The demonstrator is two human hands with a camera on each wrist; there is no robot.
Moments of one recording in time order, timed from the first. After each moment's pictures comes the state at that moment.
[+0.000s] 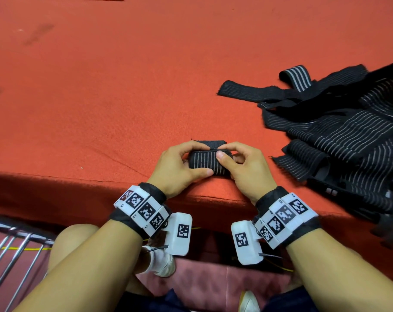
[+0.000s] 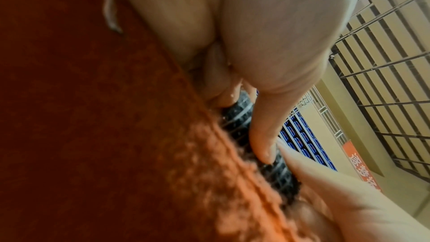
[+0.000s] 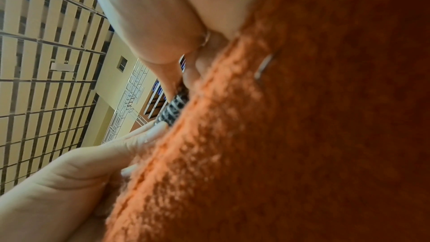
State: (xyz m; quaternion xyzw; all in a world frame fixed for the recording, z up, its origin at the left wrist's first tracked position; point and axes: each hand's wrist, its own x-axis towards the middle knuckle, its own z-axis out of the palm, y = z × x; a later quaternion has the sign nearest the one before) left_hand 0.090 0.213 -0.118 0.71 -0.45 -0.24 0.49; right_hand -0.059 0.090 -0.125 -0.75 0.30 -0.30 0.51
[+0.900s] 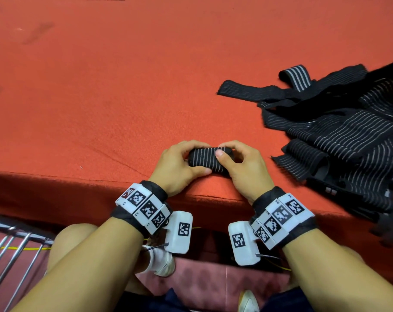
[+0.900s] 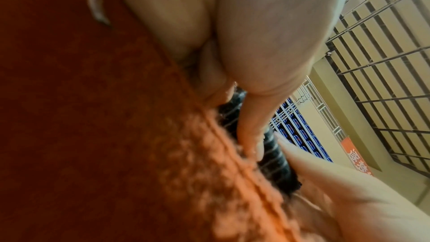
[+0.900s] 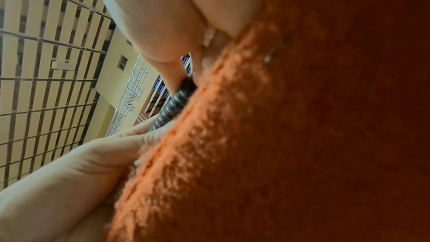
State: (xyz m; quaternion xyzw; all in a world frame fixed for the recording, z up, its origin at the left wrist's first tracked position) left_hand 0.092 0.209 -0.115 0.73 -0.48 -0.19 0.44; right_hand -0.057 0.095 -0.119 -0.77 0.31 -0.30 0.47
